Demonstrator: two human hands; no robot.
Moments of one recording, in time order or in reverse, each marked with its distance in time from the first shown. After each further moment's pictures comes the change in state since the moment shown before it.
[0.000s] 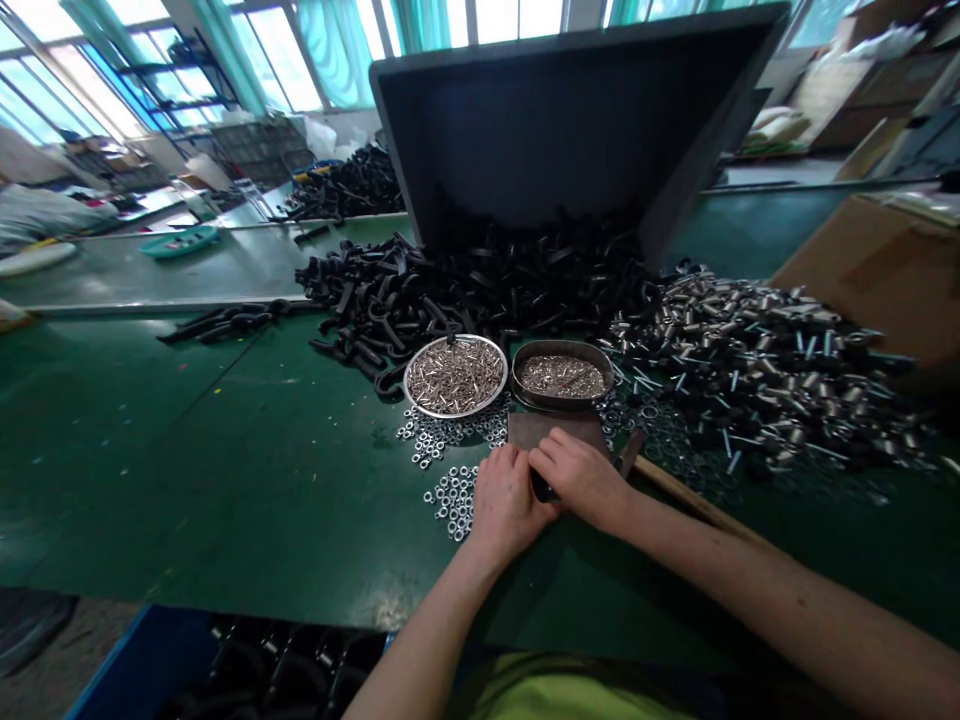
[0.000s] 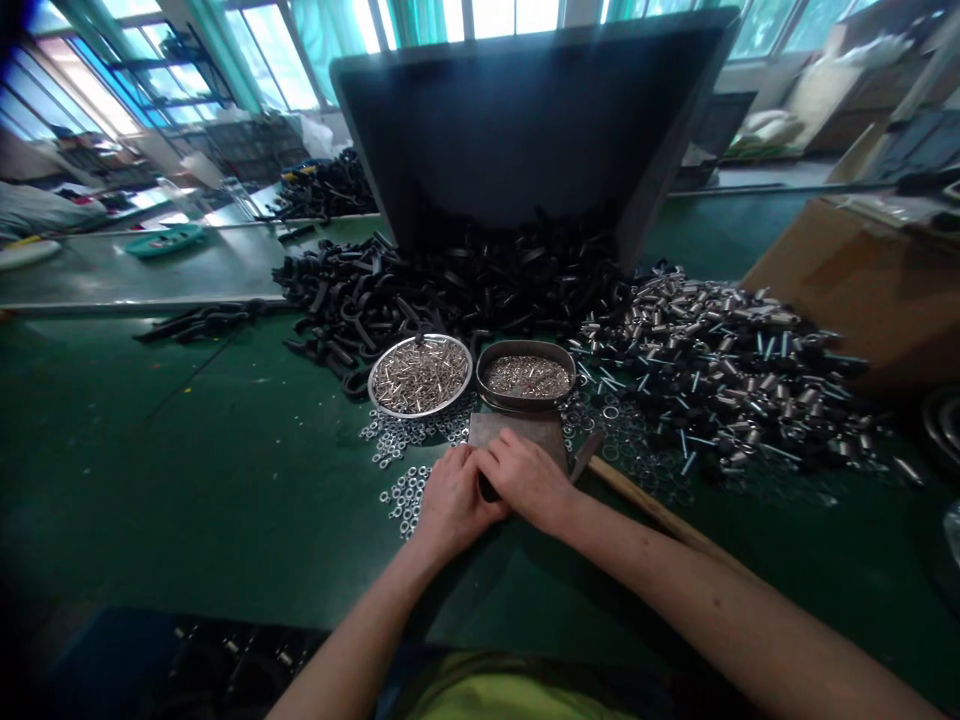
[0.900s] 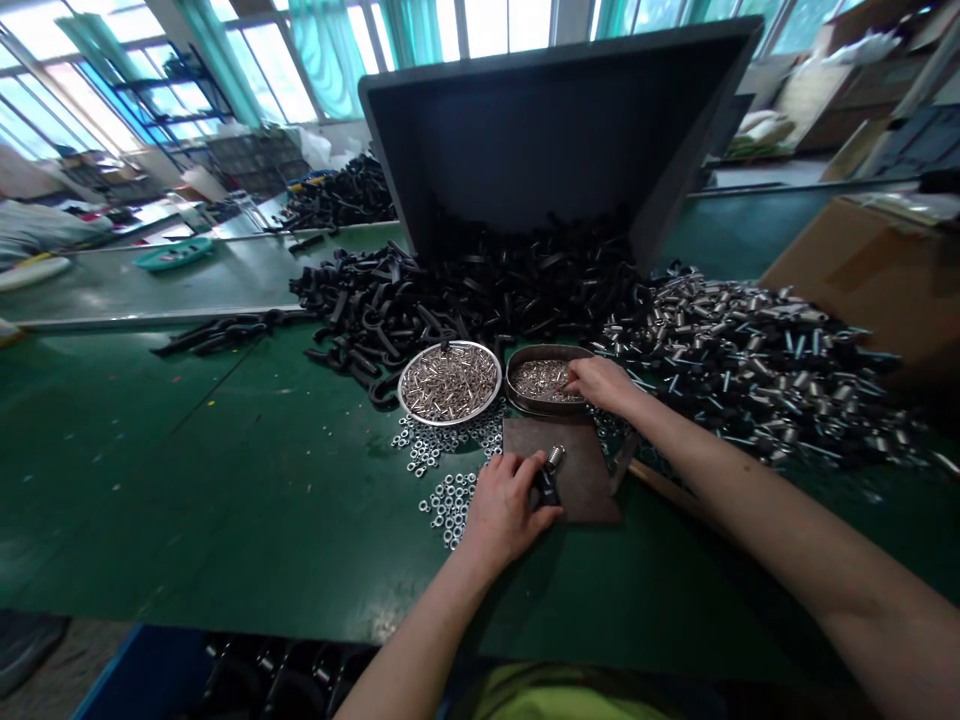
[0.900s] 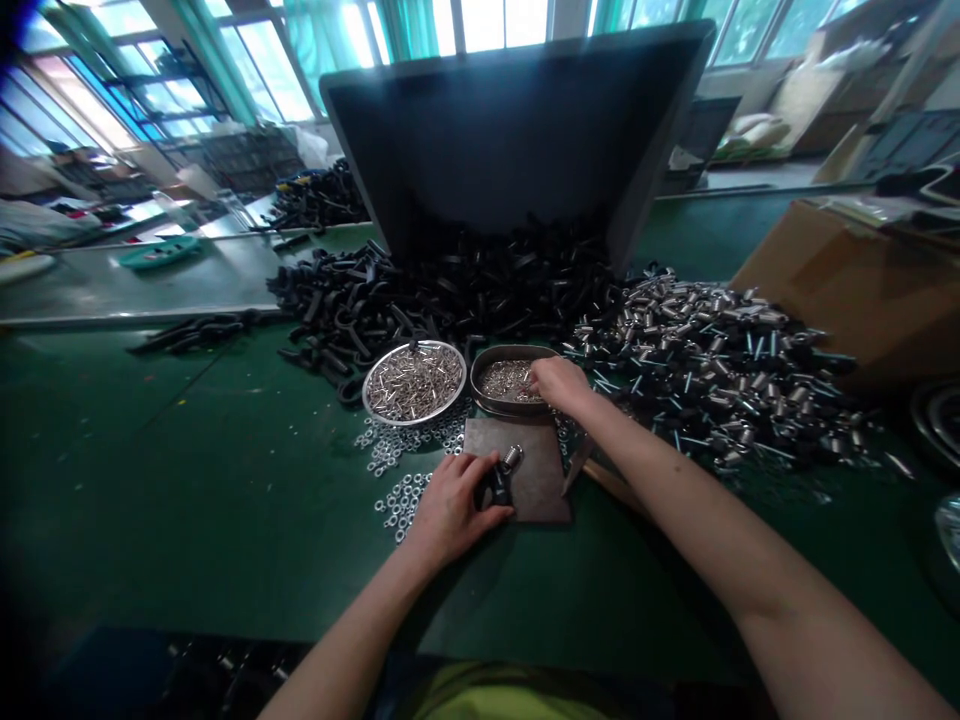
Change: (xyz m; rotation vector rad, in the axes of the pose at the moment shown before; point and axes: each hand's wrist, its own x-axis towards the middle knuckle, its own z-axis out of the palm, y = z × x) left_hand -0.001 -0.006 -0.006 -0.145 -0.048 0.138; right_hand 0.051 0.128 -0.024 -0.010 -0.199 0.633
